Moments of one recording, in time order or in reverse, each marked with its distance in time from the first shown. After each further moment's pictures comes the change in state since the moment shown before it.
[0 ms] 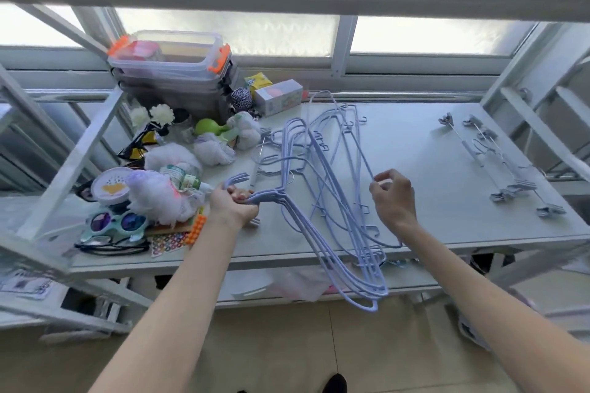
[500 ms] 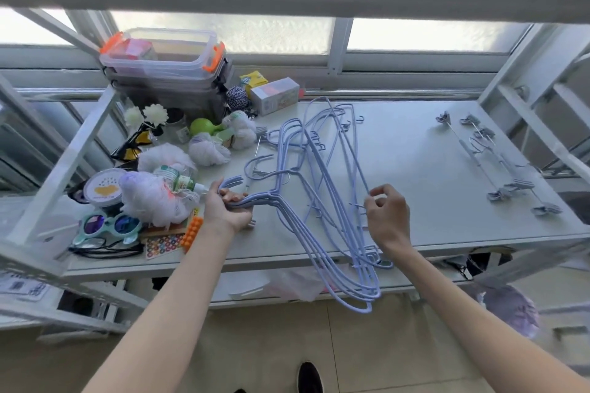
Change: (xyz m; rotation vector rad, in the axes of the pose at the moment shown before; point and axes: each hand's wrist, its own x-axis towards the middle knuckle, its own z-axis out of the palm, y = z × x) left_hand 0.012 0.000 -0.012 -0.009 -0.053 0.011; right_hand -0.031 0.008 0.006 -0.010 0.051 0.012
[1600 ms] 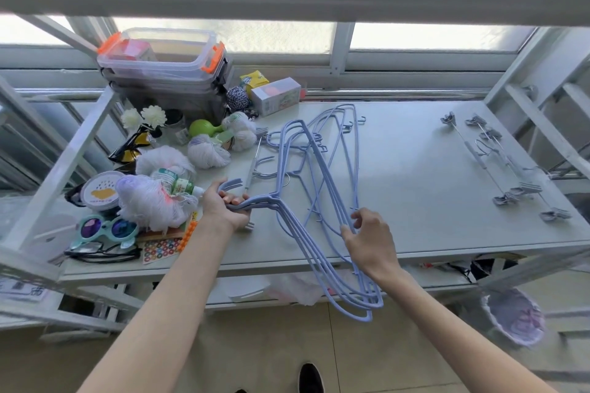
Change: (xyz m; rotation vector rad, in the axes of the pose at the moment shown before) left_hand -0.002 0.001 0.014 0.169 0.122 0.044; right_hand -0.028 0.001 0.016 -0.313 -0.225 -0.073
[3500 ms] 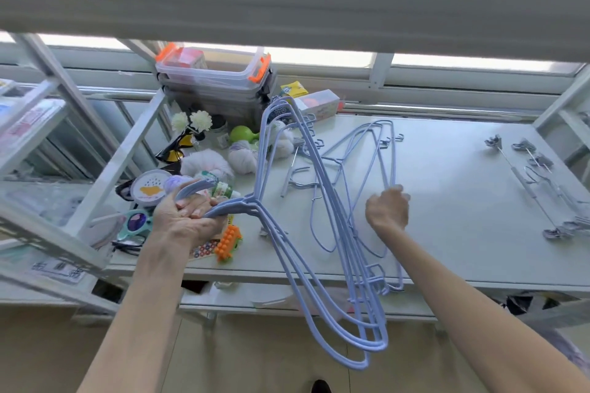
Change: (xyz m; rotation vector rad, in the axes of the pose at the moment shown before) left_hand -0.083 0.092 -0.038 -0.166 -0.104 0.098; right_hand 0.097 -0.052 0.031 0.003 0.120 0.327
